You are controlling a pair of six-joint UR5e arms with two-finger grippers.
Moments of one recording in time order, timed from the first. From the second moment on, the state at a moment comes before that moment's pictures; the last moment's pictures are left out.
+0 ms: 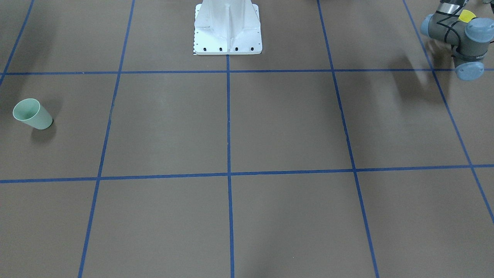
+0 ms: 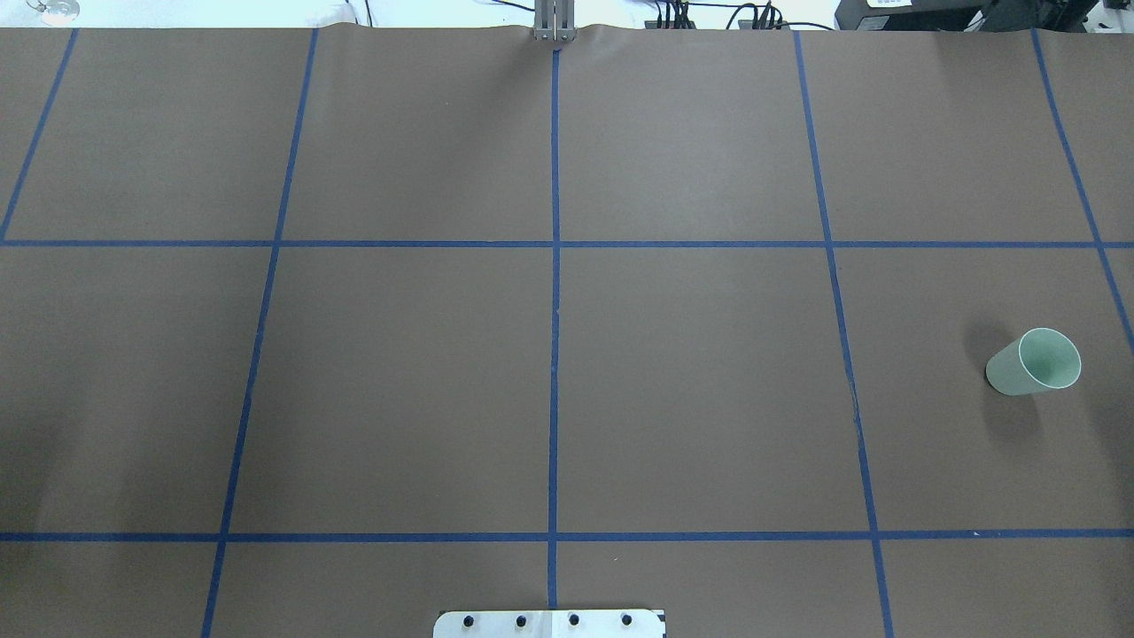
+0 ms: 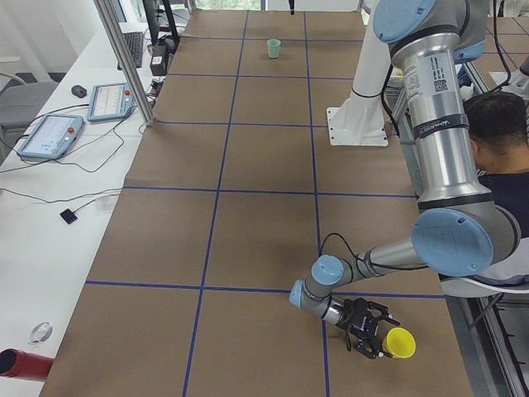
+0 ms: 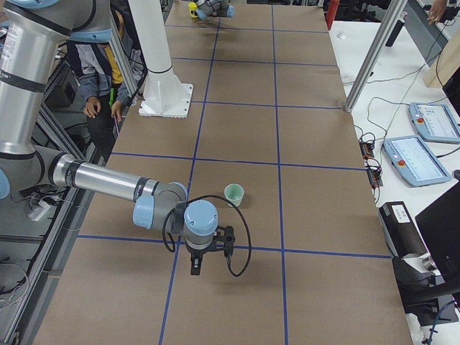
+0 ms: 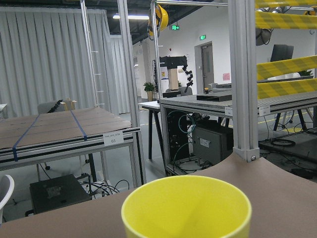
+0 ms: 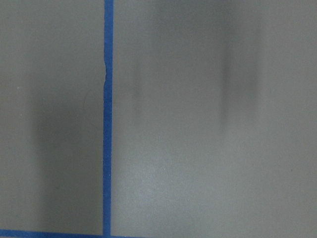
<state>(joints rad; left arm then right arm) -0.63 -1.28 -1.32 -1.07 -2.31 -2.61 1.56 -1.95 1.72 -1.52 2.35 -0.14</state>
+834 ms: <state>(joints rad) -0.62 -1.28 -1.27 -1.10 -2.33 -2.61 1.56 -1.95 1.72 -1.52 2.35 -0.14</state>
